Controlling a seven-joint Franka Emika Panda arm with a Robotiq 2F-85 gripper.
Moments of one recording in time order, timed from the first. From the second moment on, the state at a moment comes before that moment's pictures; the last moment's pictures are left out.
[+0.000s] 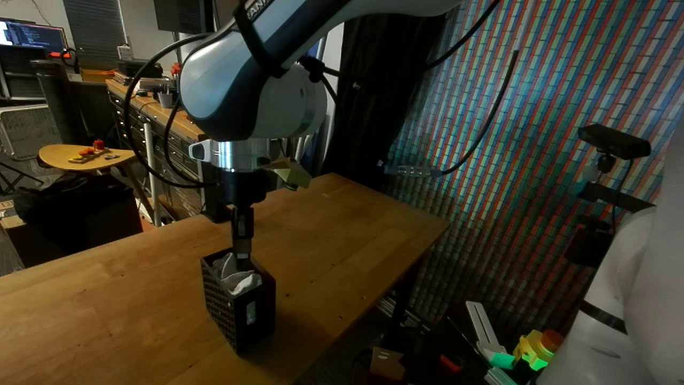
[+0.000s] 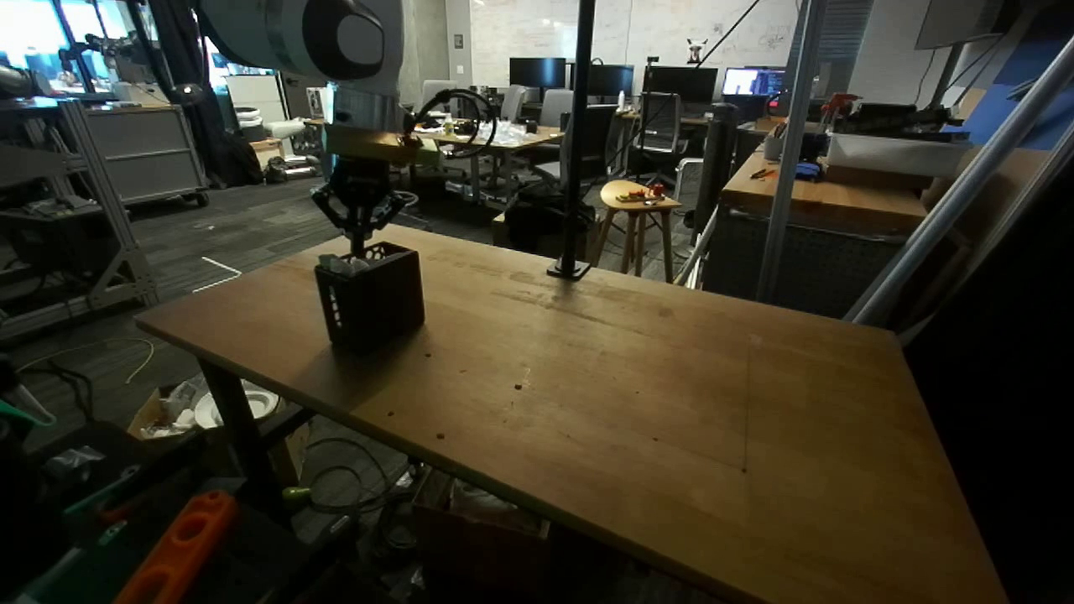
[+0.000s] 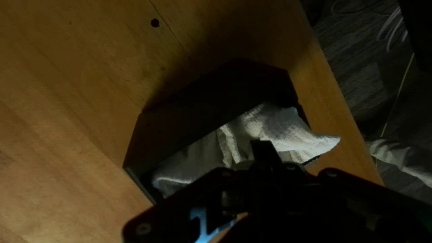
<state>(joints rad) 0.05 0.15 0.19 -2.22 0.13 2.25 -0.85</state>
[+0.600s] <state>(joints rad) 0.06 0.15 0.19 -2.23 0.13 2.25 -0.85</state>
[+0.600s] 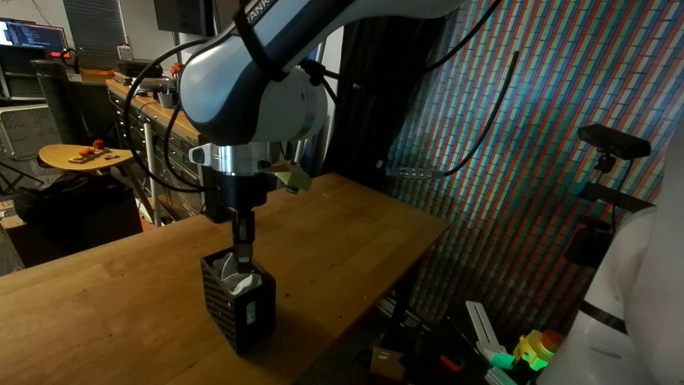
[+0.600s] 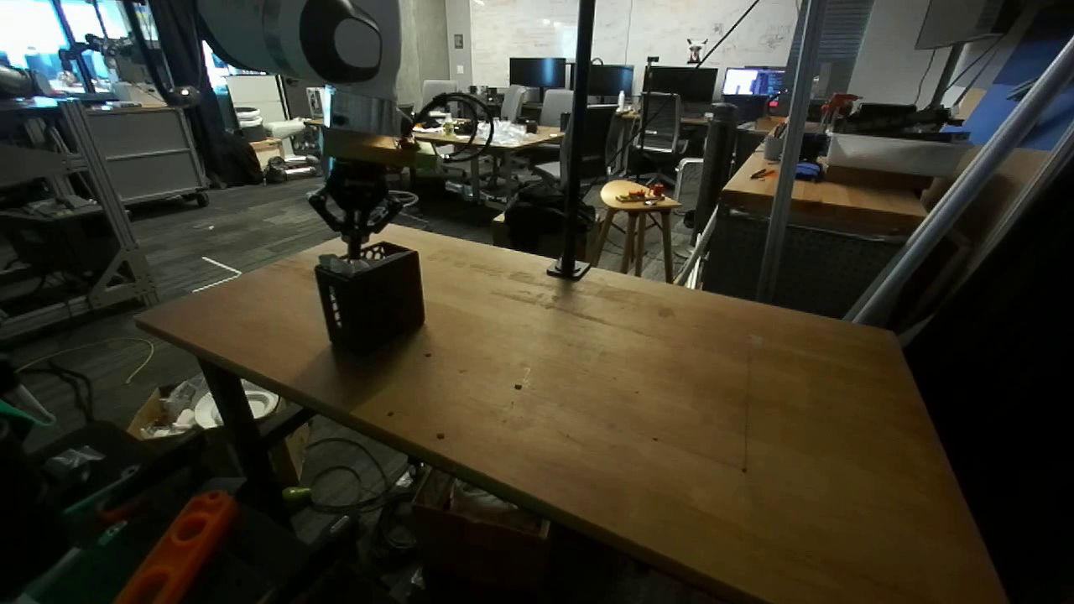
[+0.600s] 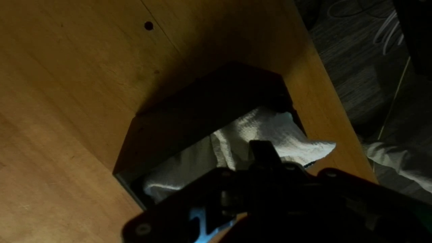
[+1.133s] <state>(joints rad) 0.06 0.13 0.19 -2.25 0.12 2.24 -0.85</state>
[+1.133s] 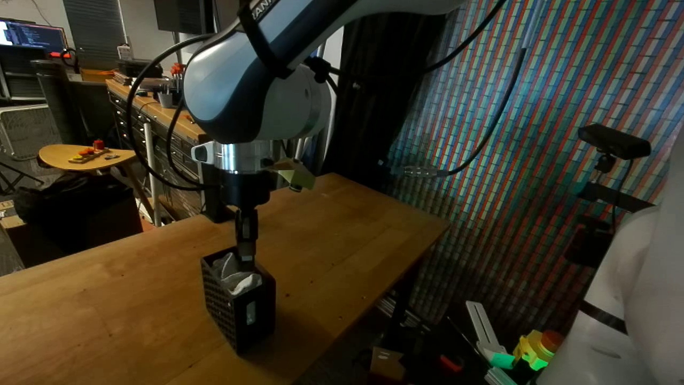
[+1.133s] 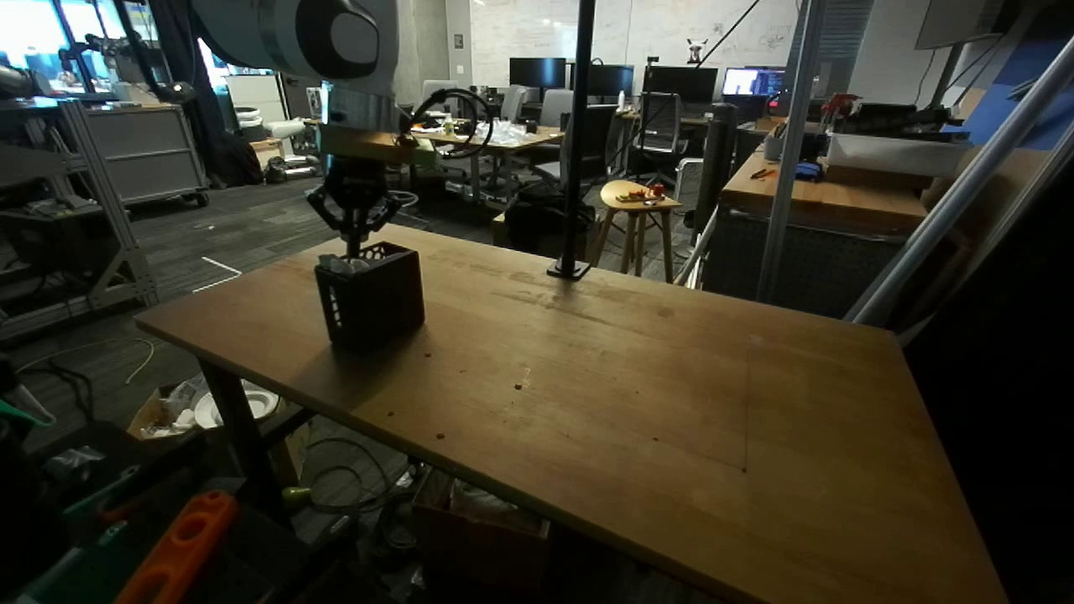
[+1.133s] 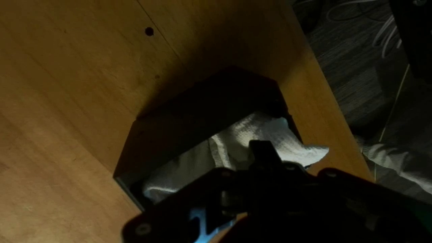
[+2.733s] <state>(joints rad) 0.07 0.14 0.19 -2.26 0.17 2.24 -0.82</state>
